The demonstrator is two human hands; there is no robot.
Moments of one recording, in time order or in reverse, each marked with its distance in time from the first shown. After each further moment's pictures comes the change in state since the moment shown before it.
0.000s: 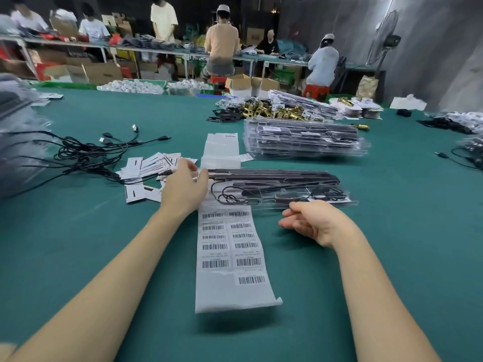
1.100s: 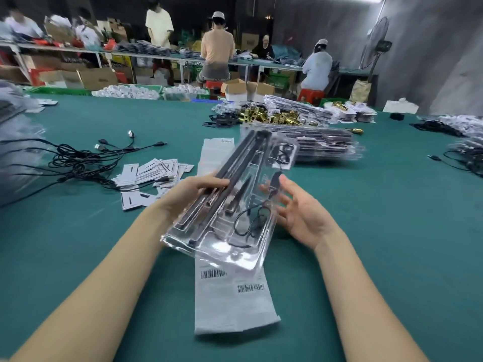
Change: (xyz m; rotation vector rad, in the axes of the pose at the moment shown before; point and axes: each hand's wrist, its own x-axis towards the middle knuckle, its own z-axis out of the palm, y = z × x) left_hand -0.015 0.033 -0.027 -0.596 -0.713 -0.059; right_hand -0.004 -0.005 0.019 0.410 -0.346 -0.298
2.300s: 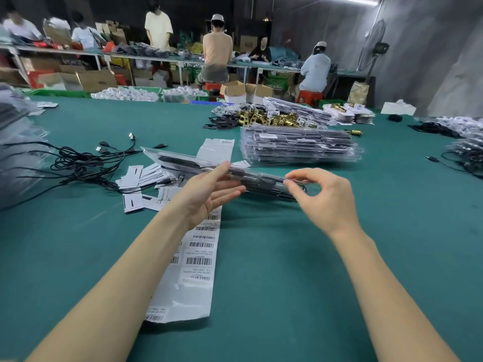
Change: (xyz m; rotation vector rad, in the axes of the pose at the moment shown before) left_hand 0.012 0.003 0.022 -0.524 0.200 -0.035; right_hand -0.014 -0.021 -0.015 -1.181 0.490 -0.803
